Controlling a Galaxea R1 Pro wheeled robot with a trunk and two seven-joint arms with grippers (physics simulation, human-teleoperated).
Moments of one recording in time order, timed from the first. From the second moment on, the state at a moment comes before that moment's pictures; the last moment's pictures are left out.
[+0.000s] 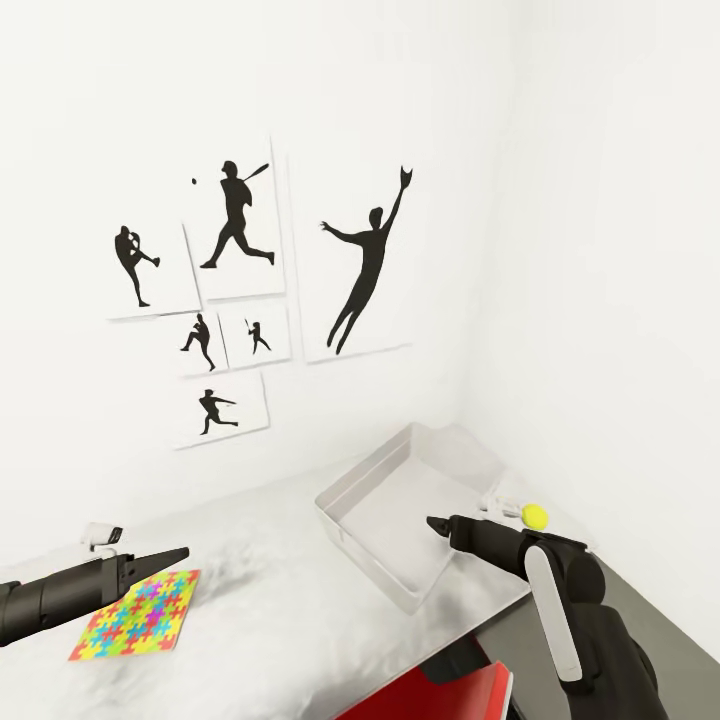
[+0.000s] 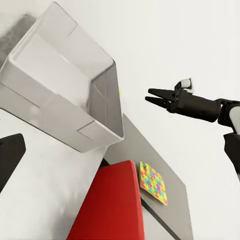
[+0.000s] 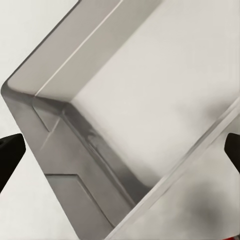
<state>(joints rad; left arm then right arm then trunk) -0.24 0.26 0.51 -1.45 0.01 0.98 -1.57 -0.33 0.07 -0.10 -1.57 -0.24 1.01 0.15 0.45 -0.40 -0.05</state>
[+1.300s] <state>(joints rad) -0.24 0.26 0.51 -1.45 0.01 0.98 -1.57 -0.33 0.07 -0.10 -1.57 -0.24 1.00 0.15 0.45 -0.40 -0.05</state>
